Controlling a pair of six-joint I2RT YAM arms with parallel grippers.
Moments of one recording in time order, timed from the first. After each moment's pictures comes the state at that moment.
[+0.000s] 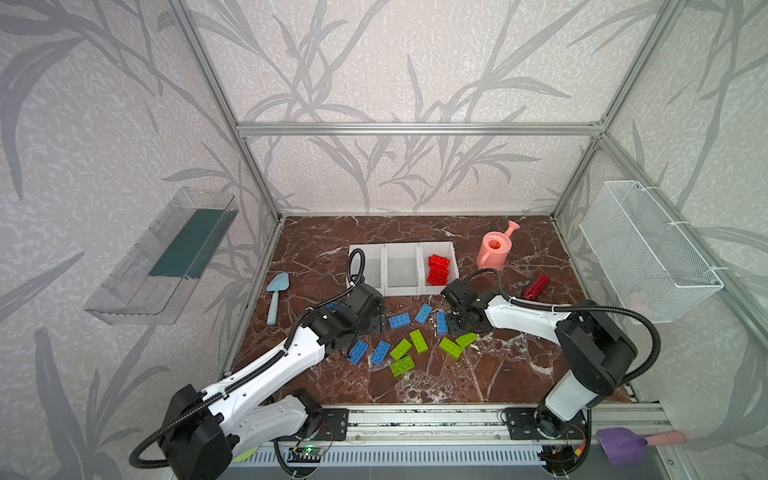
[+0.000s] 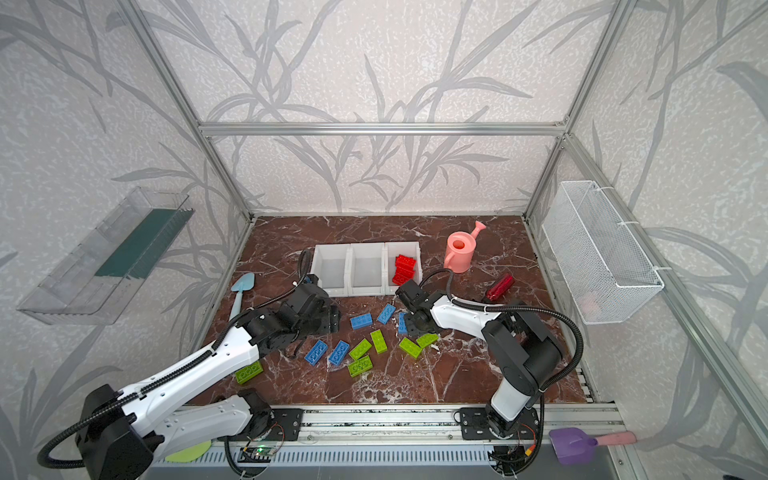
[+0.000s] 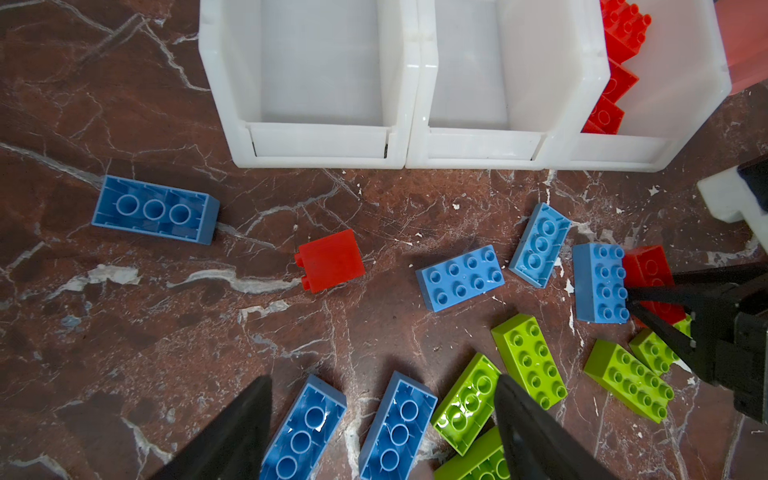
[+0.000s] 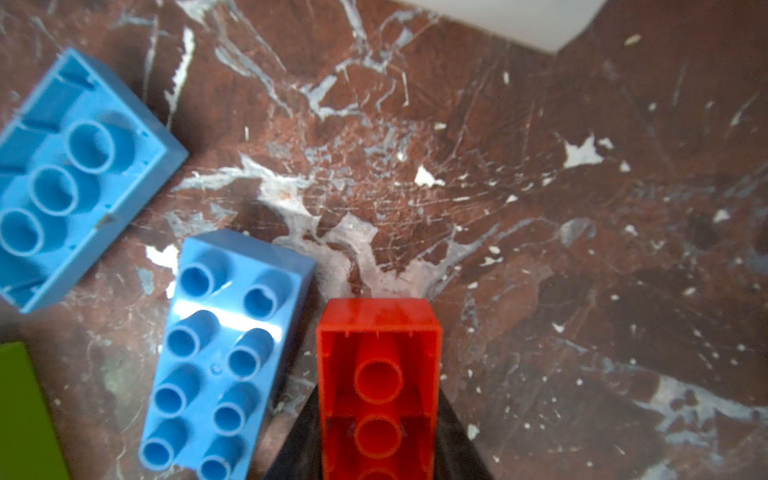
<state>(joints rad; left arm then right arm) -0.70 1.08 0.80 -0.70 -0.25 -0.68 0.71 1.66 0.91 -0.54 0.13 0.42</state>
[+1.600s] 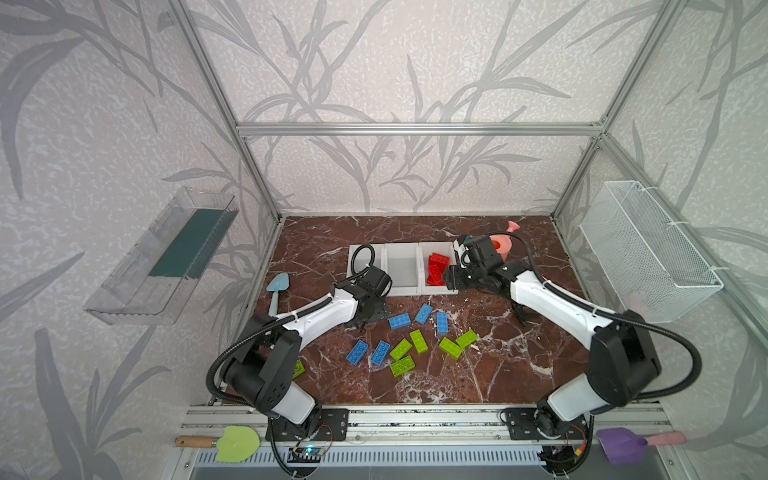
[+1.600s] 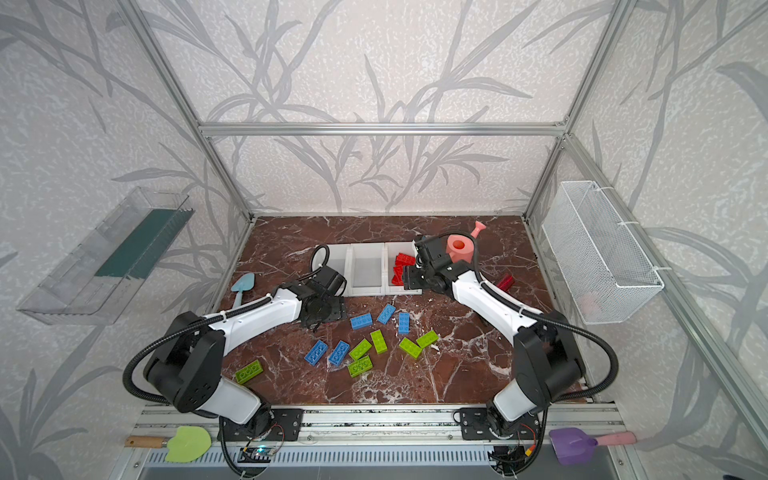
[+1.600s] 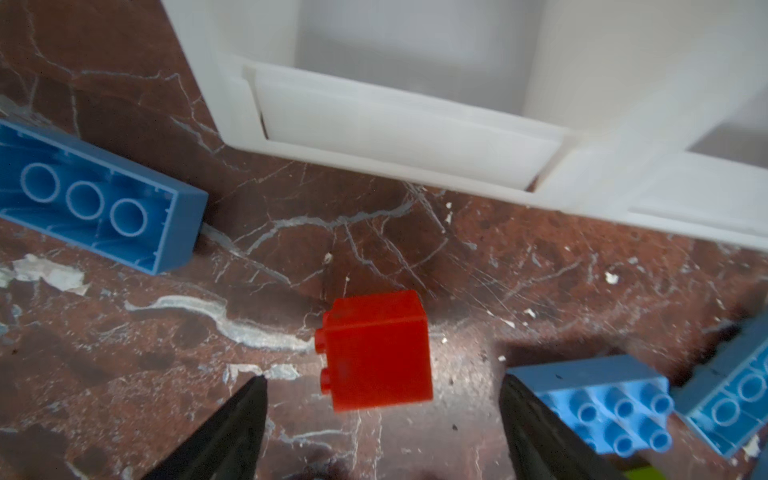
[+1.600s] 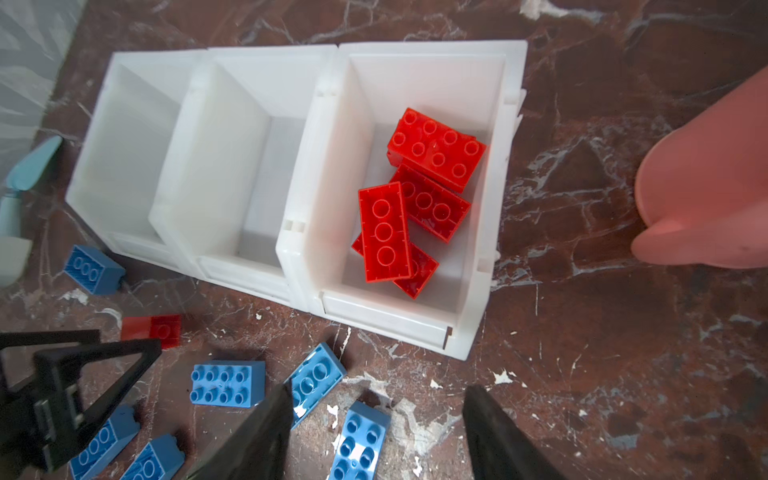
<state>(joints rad) -0.53 1.56 0.92 -0.66 -0.20 -0.75 0.52 1.53 1.11 -0.43 -0.07 0.37</state>
